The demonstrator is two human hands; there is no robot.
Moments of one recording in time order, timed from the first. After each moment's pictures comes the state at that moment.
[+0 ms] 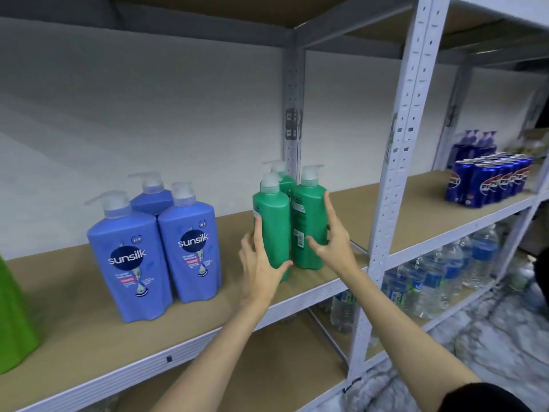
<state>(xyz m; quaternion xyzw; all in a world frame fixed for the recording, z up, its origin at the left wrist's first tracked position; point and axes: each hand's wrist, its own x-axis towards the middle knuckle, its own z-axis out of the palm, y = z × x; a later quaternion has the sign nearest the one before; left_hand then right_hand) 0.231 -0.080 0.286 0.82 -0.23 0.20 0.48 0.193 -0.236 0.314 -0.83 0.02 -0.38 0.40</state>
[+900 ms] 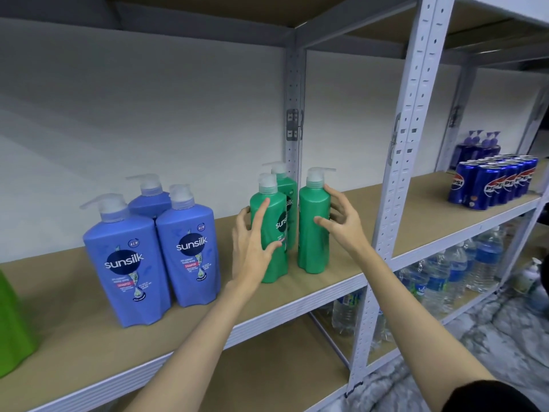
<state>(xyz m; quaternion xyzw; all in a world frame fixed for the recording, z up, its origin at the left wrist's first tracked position) 0.257 -0.070 0.321 0.82 -0.29 0.26 0.42 0.200 -0.255 0.349 -0.75 0.02 -0.32 0.57</state>
